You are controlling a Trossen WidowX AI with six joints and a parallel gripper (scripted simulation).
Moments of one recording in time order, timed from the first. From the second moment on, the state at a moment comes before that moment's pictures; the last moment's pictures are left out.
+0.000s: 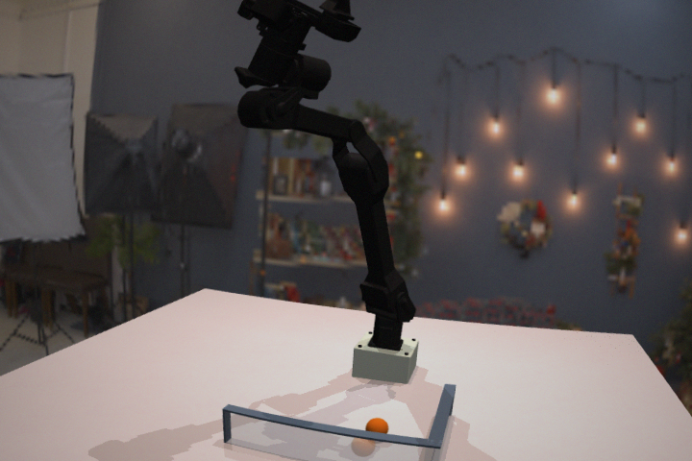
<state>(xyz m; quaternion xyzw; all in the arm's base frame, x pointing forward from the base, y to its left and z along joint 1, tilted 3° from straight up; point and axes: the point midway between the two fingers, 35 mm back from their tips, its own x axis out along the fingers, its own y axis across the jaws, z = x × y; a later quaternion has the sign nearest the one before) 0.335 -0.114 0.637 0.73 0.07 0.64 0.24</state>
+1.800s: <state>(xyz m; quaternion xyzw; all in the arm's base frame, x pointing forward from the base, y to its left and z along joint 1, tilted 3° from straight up) 0.409 0.020 0.088 -0.08 0.53 0.11 0.83</state>
